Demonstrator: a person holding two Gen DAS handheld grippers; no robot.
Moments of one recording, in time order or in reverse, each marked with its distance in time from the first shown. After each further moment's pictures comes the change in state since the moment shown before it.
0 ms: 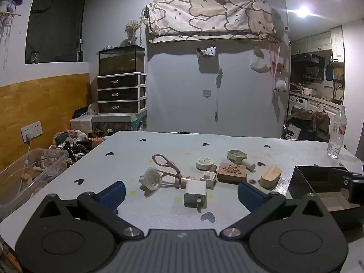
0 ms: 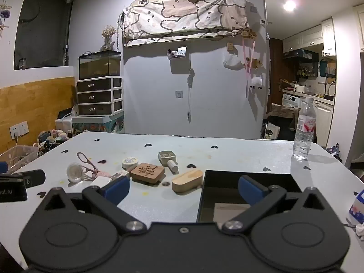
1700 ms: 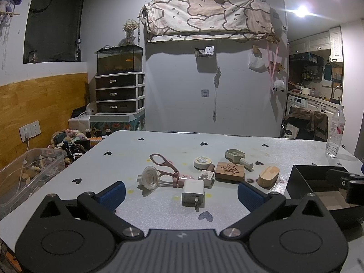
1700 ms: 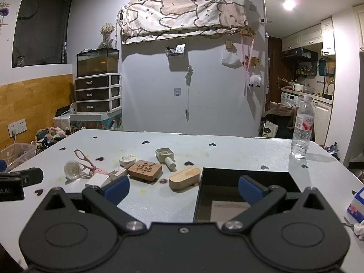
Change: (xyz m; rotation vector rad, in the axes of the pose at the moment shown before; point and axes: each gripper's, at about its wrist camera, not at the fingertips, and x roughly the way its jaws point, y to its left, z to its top) left arm 0.000 0.000 0.000 -0.003 0.003 -0.001; right arm 0.001 -0.001 0.000 -0.005 0.007 -0.003
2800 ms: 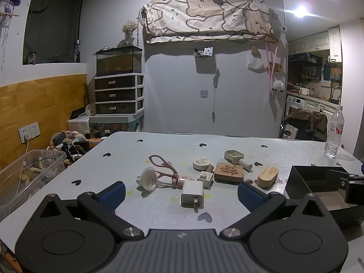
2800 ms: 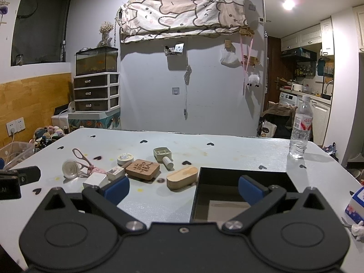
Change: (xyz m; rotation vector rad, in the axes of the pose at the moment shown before) left arm 0.000 0.000 0.000 0.000 -0.001 0.000; right arm 0.000 0.000 0.001 -0.002 0.004 -0.004
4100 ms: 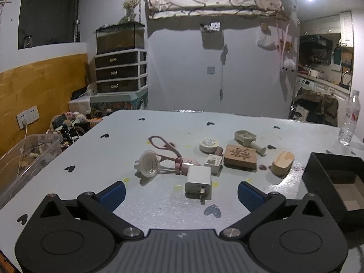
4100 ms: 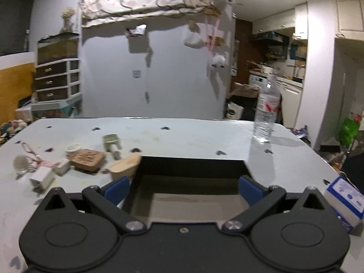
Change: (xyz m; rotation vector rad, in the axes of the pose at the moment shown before) left arm 0.062 0.002 0.002 -0.006 0.139 0.041; right arm 0.041 -0.067 0.001 0.037 0.107 -0.183
